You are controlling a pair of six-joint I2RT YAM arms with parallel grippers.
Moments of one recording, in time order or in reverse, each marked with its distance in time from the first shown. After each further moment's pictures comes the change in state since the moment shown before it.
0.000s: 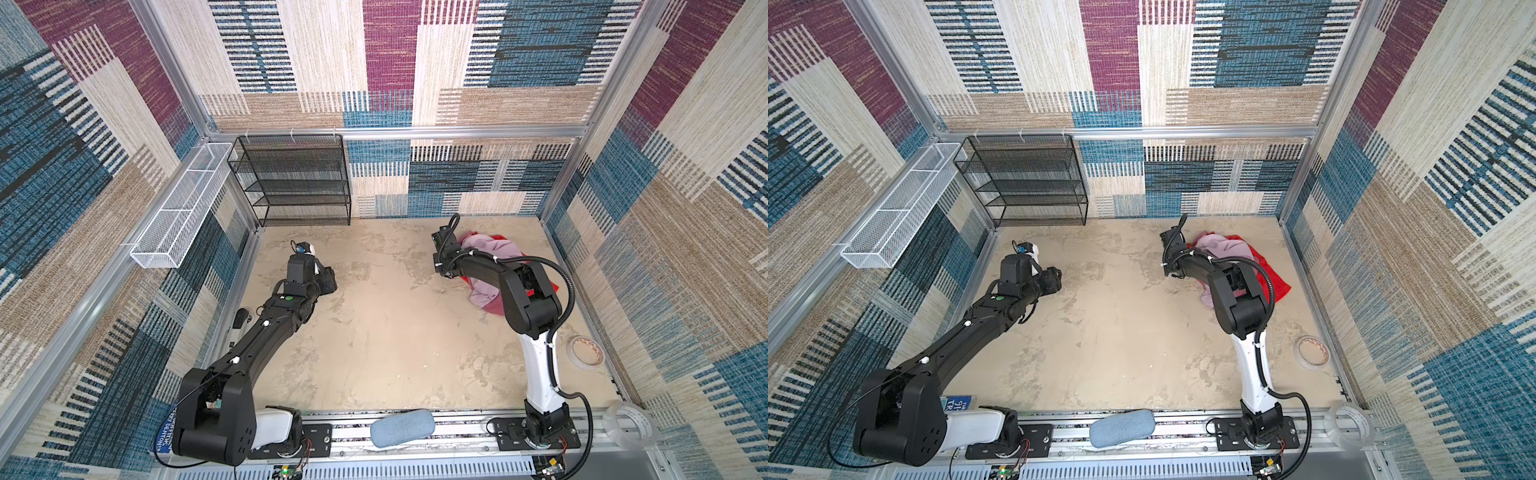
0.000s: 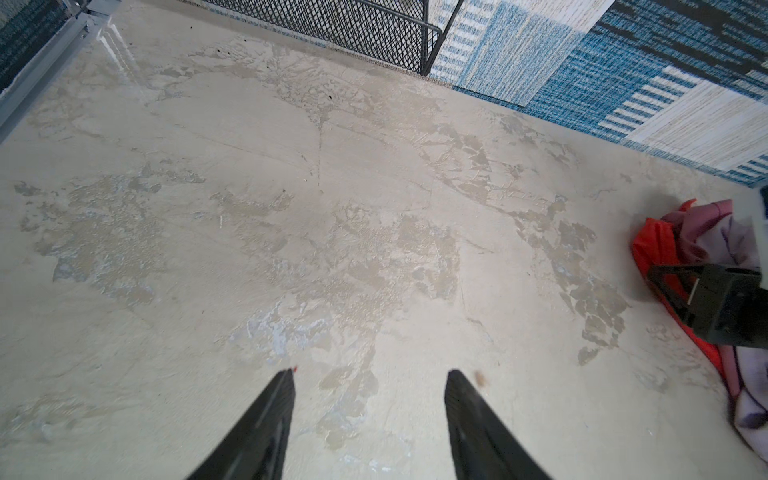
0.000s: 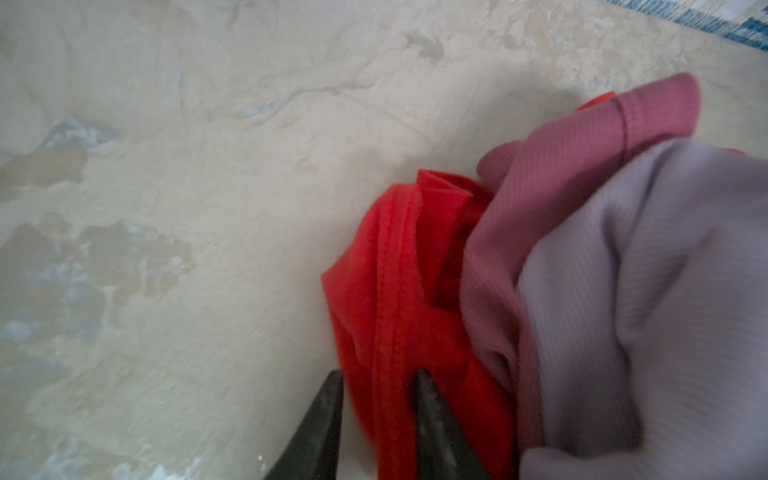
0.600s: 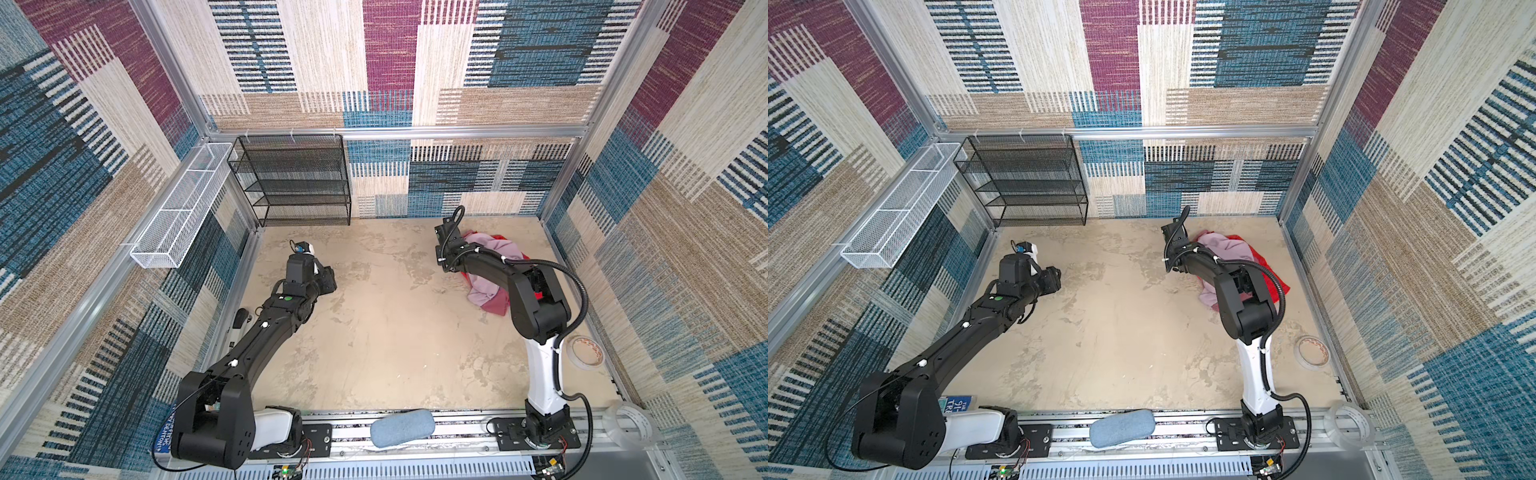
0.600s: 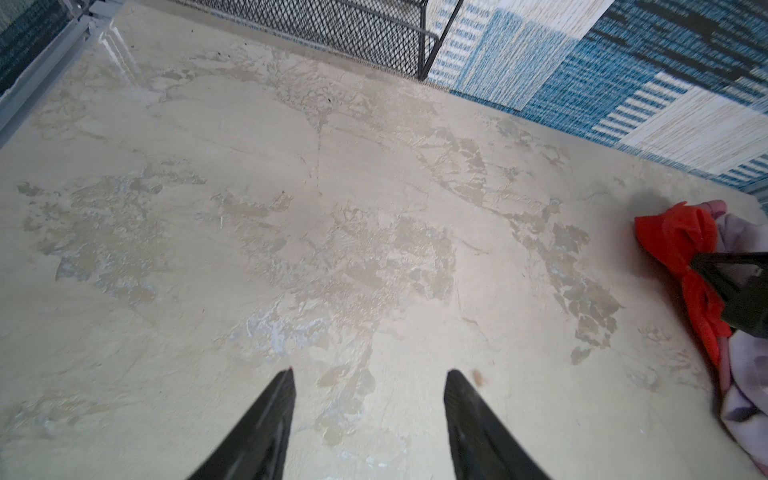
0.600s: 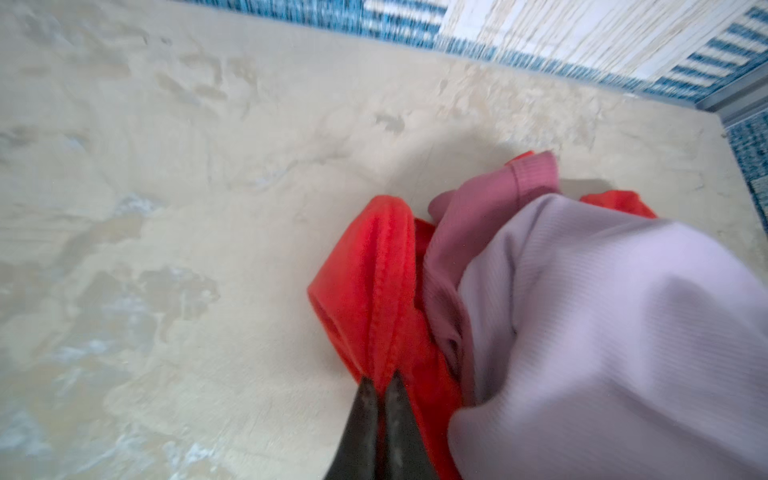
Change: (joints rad) left arm 0.000 -0.008 0.015 -0.014 0.003 -0.006; right arm -0.003 -0.119 -0.016 0.005 0.008 -0.006
